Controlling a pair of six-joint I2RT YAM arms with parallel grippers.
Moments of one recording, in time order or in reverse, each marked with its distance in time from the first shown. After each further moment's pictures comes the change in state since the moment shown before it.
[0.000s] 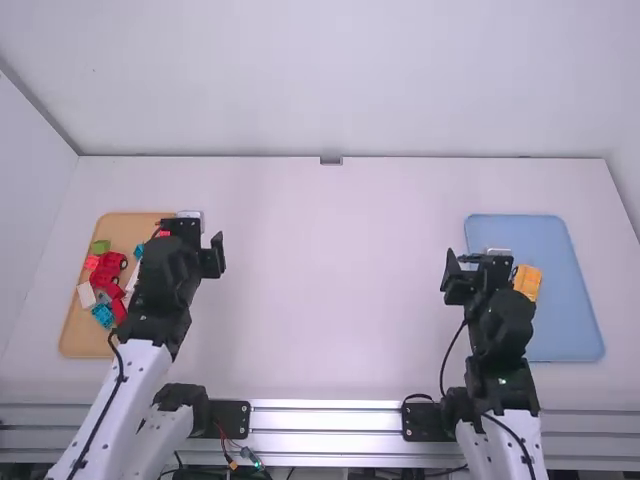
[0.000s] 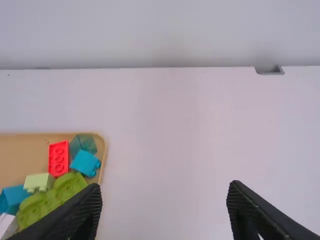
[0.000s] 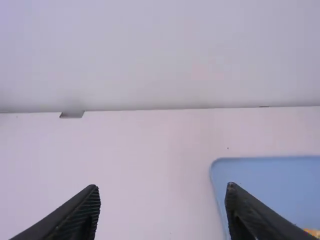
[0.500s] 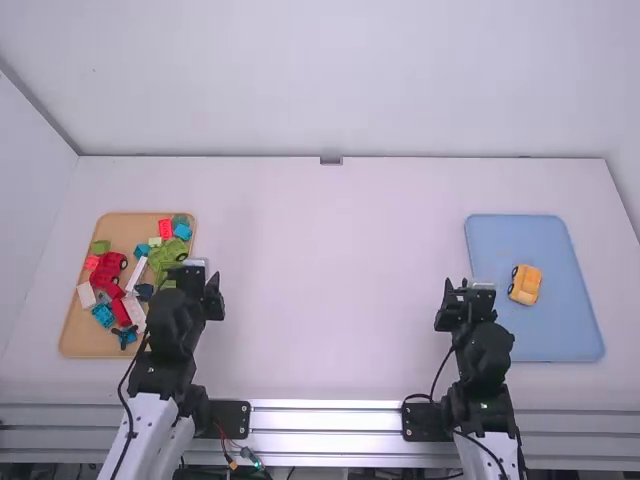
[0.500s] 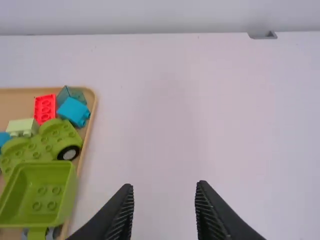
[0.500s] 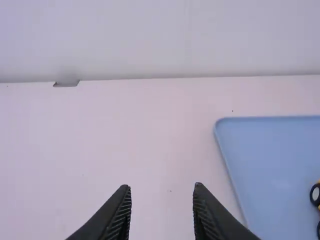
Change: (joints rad) left arm 0.000 -0.346 -0.341 -0.002 0.022 0.000; right arm 0.000 -0.320 -0.315 0.007 0.002 0.002
